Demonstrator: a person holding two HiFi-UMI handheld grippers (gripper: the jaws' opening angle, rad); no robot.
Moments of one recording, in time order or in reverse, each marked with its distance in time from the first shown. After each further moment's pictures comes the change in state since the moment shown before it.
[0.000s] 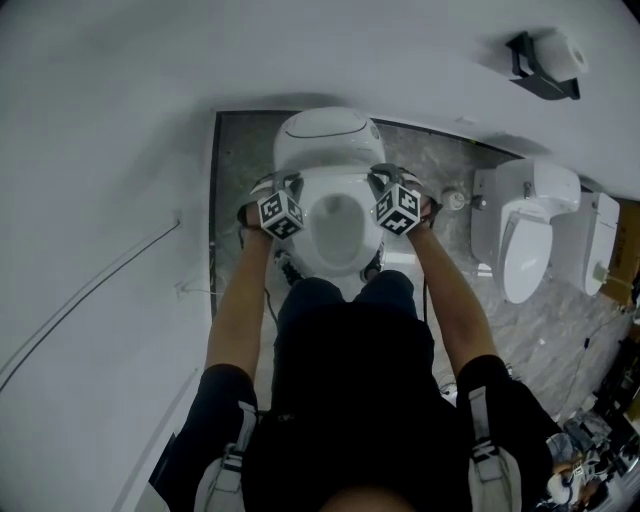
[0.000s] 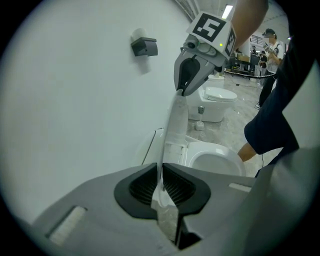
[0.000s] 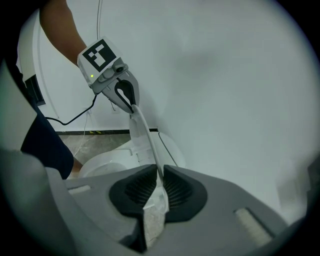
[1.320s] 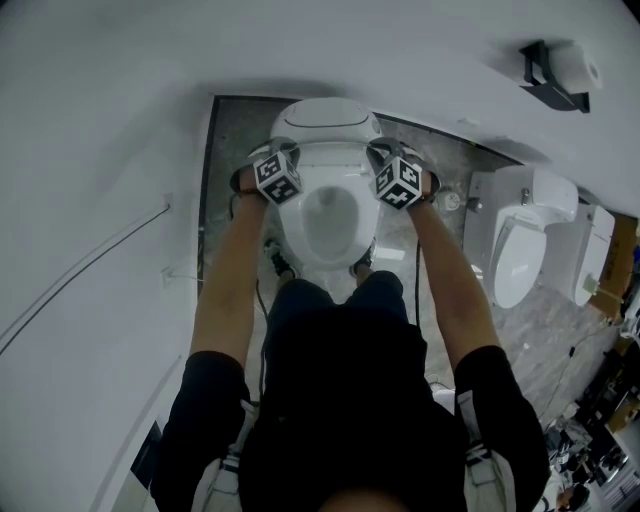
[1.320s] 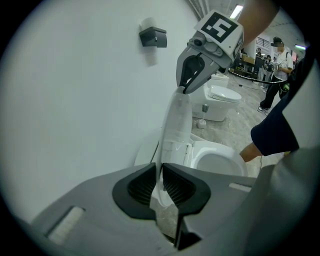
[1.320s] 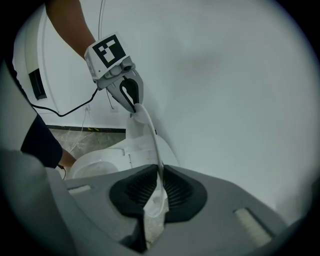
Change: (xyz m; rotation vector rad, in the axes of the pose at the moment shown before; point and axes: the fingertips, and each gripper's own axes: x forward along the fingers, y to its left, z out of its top) left arm 0.022 0.043 0.005 -0.044 0.062 -0.036; right arm 0.024 -0.042 0.015 -0.066 -0.019 -0.002
